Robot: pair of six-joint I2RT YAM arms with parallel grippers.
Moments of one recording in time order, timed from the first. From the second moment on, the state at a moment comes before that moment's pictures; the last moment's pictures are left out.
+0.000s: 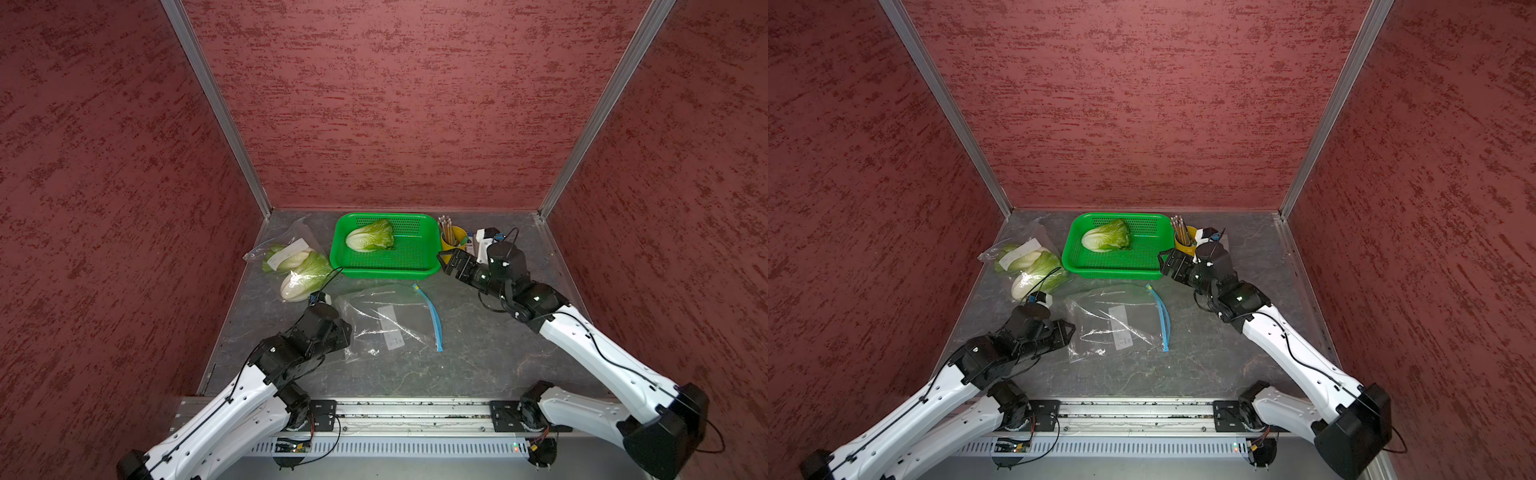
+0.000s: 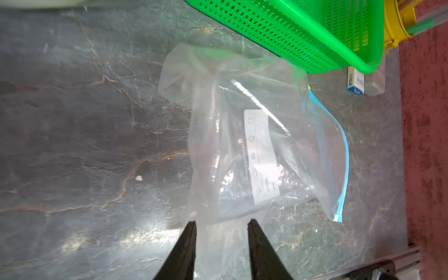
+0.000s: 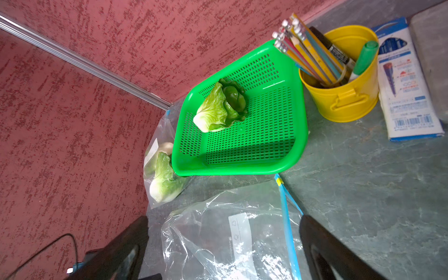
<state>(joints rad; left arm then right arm) -0.65 0.63 0.61 -0.82 -0.10 -0.86 0.55 1.12 0.98 -0.33 -0.05 0.85</state>
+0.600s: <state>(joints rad) -0.80 0.86 0.60 -0.52 -0.10 -0.86 0.33 1.10 0.67 -0.24 -0.26 0.84</state>
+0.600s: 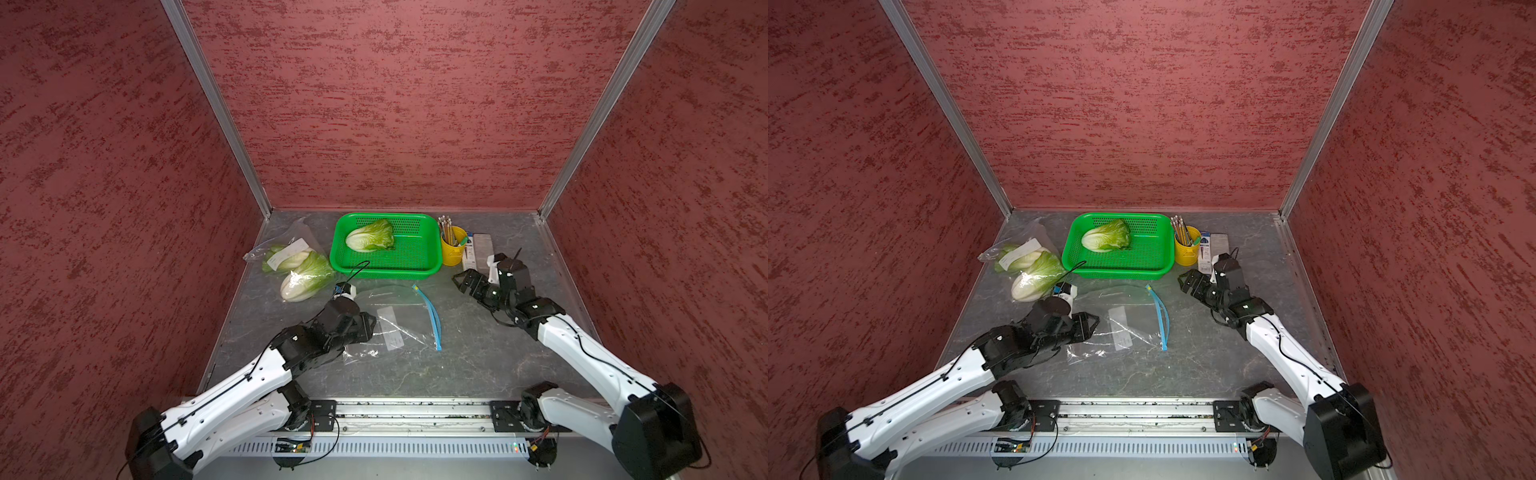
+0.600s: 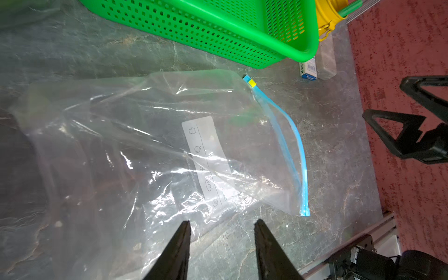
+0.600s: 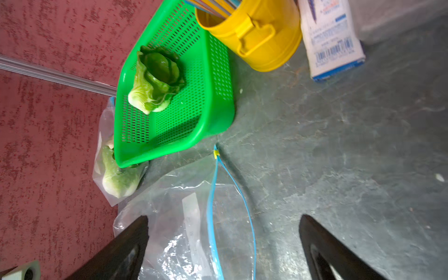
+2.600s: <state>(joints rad) -0.59 0.91 0.42 -0.25 0.03 -0.88 0.47 1.45 0.41 0.39 -0.59 0.93</state>
